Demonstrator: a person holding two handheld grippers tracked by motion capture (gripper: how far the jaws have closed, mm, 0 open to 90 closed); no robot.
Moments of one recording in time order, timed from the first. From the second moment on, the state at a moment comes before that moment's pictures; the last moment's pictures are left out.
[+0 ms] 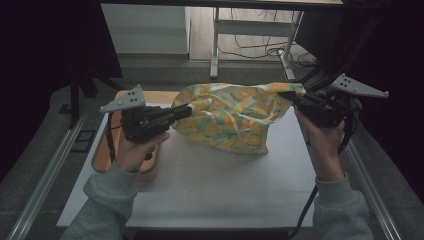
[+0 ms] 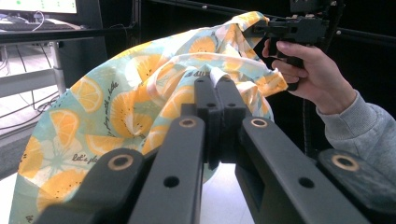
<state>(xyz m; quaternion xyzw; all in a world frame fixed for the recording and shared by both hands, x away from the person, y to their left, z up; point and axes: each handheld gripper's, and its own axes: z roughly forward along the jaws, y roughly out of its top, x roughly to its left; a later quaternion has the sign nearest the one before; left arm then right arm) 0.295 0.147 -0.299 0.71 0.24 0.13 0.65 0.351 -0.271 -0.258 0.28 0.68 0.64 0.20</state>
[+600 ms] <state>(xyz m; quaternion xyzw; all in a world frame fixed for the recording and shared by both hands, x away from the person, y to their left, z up) 0.387 0.123 -0.391 0.76 0.35 0.09 0.54 0.438 -0.260 -0.372 0.39 0.75 0.51 0.16</state>
